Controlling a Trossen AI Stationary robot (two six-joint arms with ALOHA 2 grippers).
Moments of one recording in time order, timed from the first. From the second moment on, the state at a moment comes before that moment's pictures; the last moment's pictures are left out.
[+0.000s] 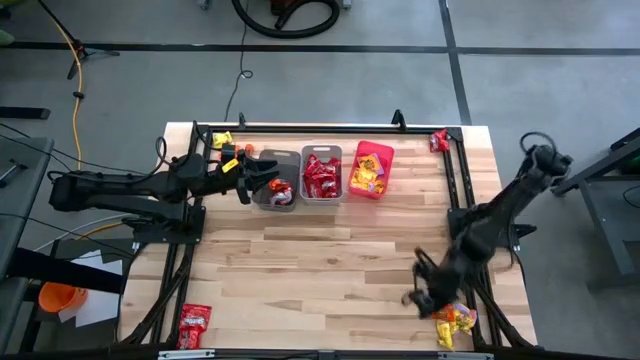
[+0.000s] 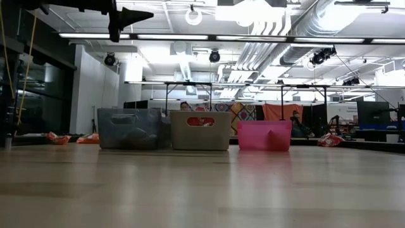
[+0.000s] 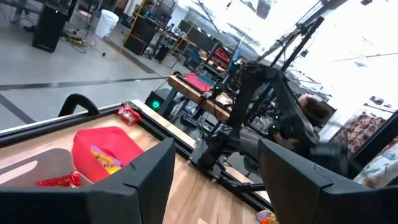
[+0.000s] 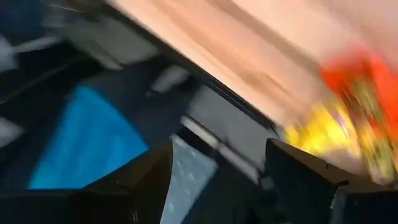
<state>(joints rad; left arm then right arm) 0.08 0.78 0.54 0.31 -0.19 -0.55 0.80 1.21 0.75 -0.39 -0.30 1.99</state>
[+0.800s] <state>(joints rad) 0.08 0.78 0.54 0.31 -0.14 -0.59 0.95 1.62 0.75 -0.31 -0.51 2.28</state>
